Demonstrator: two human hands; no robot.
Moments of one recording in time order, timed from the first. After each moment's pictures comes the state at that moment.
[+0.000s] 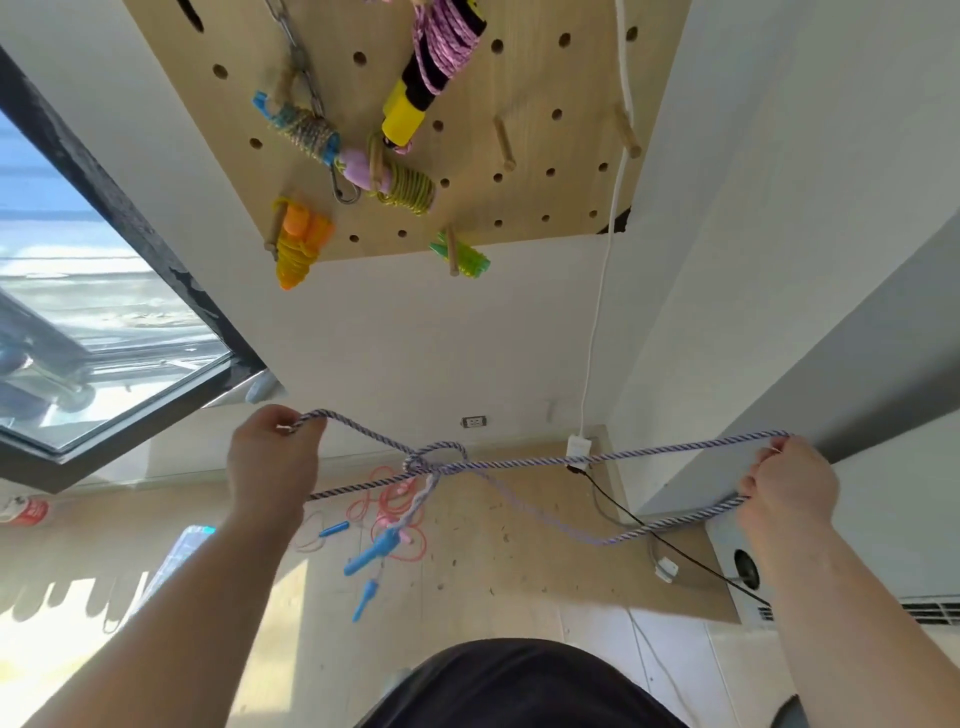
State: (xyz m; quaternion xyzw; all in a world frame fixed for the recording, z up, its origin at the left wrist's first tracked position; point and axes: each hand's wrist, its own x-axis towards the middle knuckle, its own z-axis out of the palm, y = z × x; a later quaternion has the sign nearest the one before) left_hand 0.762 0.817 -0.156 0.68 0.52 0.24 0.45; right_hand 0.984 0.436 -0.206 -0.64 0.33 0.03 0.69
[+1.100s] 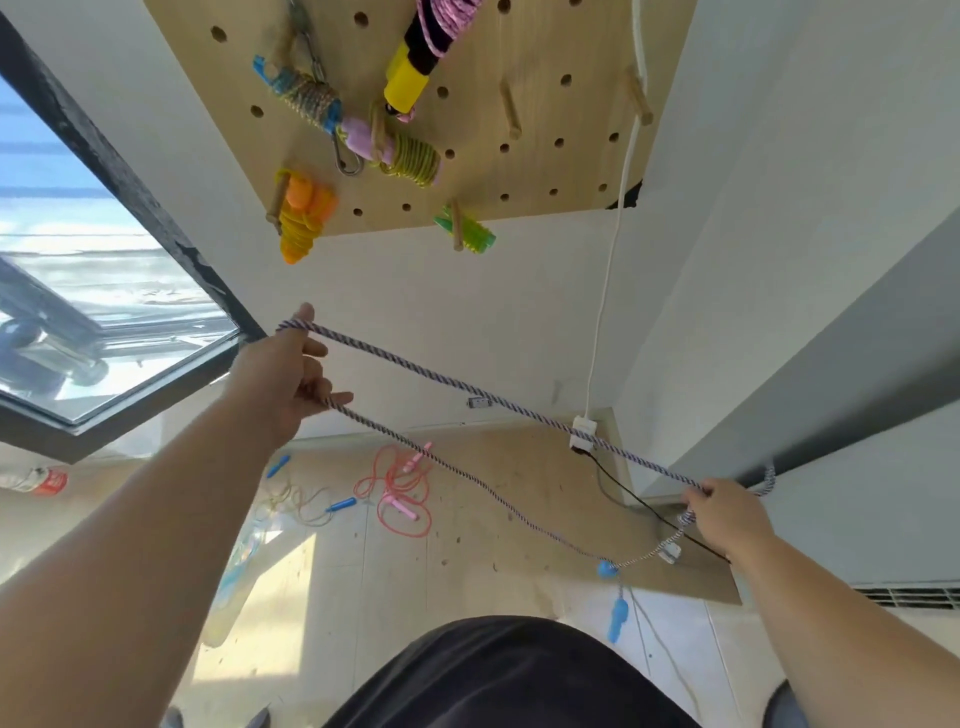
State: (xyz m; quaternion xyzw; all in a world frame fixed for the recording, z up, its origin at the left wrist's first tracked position) left_hand 0.803 0.842 -0.115 0.55 0.53 0.15 0.63; right_hand 0.968 0.409 -0.302 -0.95 -0.01 0.26 0.18
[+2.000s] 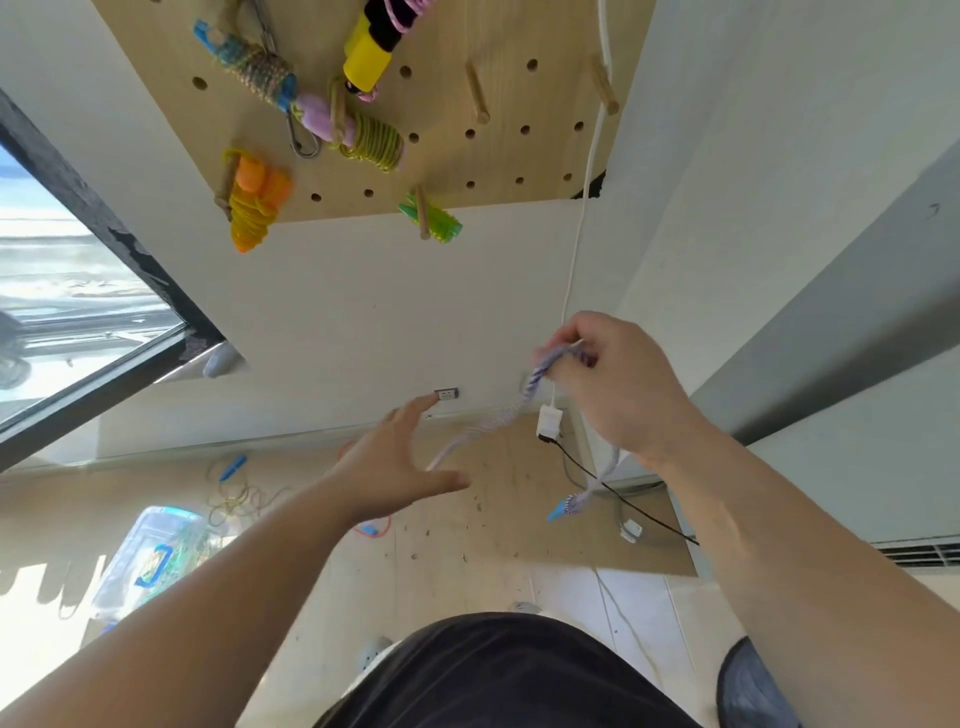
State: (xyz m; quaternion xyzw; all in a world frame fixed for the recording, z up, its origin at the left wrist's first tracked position) left_hand 0.790 0.755 -0.196 0.88 0.20 -0.13 0.41; right_hand 0.925 0.541 -0.095 -0.84 -0.22 0.16 0.46
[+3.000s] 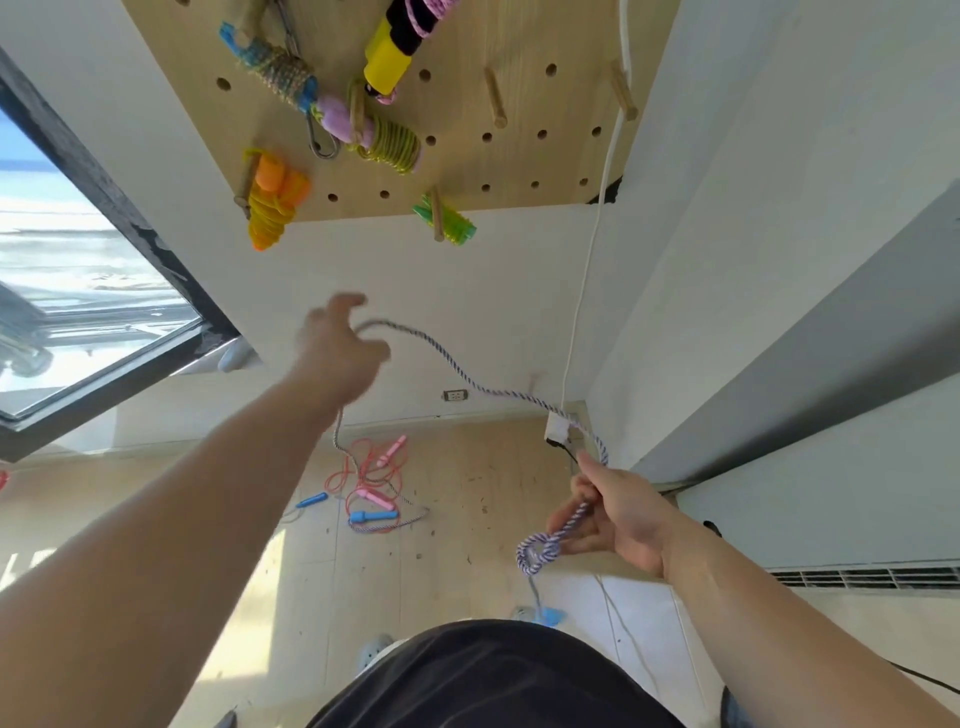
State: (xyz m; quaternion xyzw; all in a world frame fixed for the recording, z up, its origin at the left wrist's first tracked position) left_hand 0.845 0.812 -0.141 0.82 0.40 0.07 0.41; right_hand 0.899 0.492 -0.207 -0.65 0.10 0.52 0.55
